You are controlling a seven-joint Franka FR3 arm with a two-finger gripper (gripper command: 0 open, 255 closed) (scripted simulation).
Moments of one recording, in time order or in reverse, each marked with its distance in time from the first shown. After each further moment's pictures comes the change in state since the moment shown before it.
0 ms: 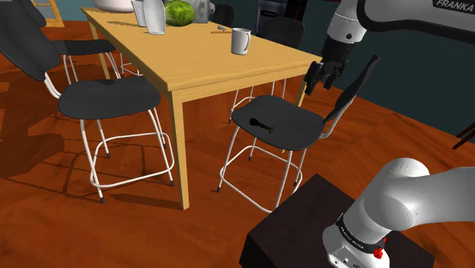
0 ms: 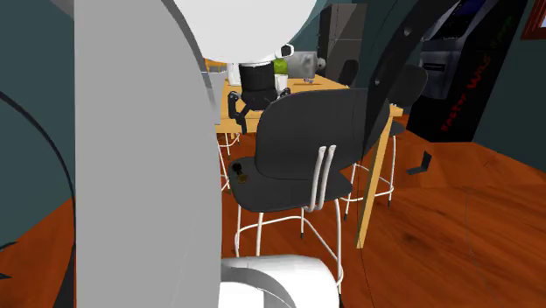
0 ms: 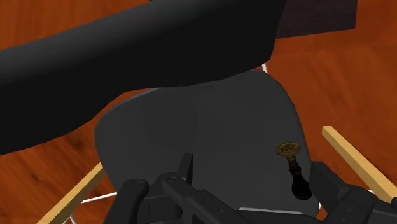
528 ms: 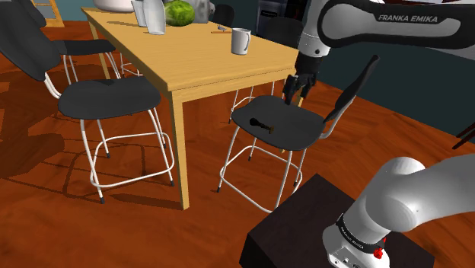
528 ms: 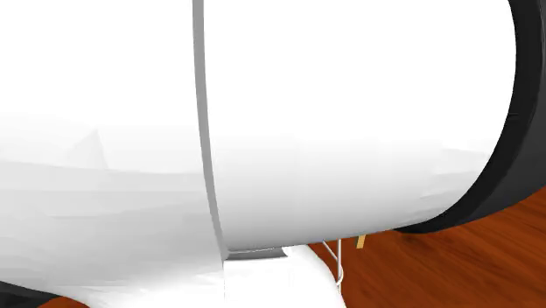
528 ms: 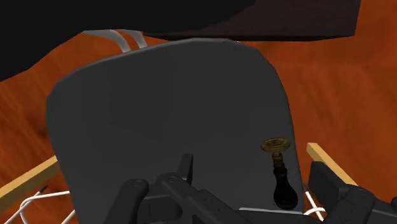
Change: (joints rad) arm 0.053 0.187 -0.015 -0.003 0.024 0.121 -0.082
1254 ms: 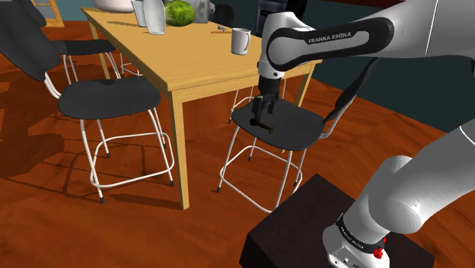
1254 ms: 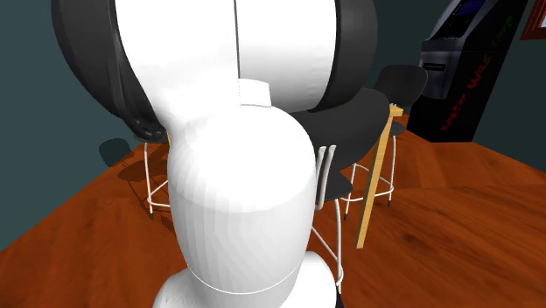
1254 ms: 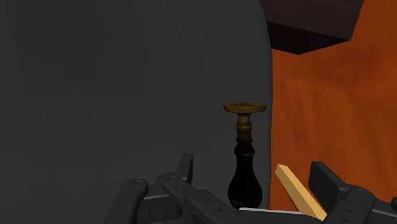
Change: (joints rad) arm 0.083 0.338 0.011 0.073 0.058 0.153 -0.128
